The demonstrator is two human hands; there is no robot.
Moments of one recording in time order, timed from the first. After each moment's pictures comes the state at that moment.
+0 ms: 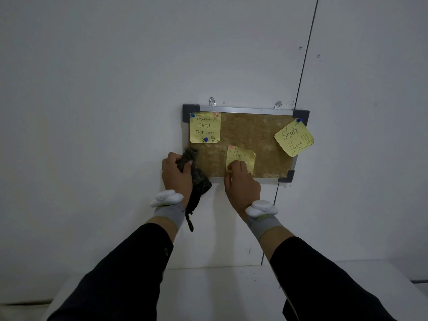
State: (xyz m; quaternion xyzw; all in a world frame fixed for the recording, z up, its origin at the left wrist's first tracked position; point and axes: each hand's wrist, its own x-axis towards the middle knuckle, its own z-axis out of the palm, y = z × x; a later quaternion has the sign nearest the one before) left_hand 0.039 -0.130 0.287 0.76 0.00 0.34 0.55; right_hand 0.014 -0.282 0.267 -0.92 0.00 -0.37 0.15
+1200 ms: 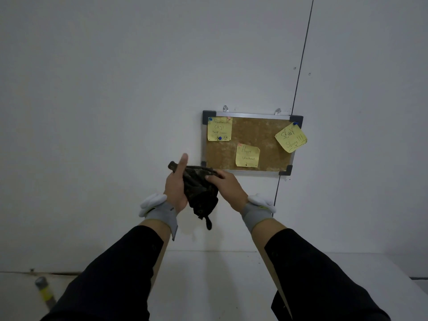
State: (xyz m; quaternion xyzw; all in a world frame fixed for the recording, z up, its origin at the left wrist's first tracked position) left_hand -0.071 -0.071 0.300 0.48 -0.02 -0.01 0.88; right_hand -0.073 -0.213 0.295 -0.78 -0.10 -0.08 0.61
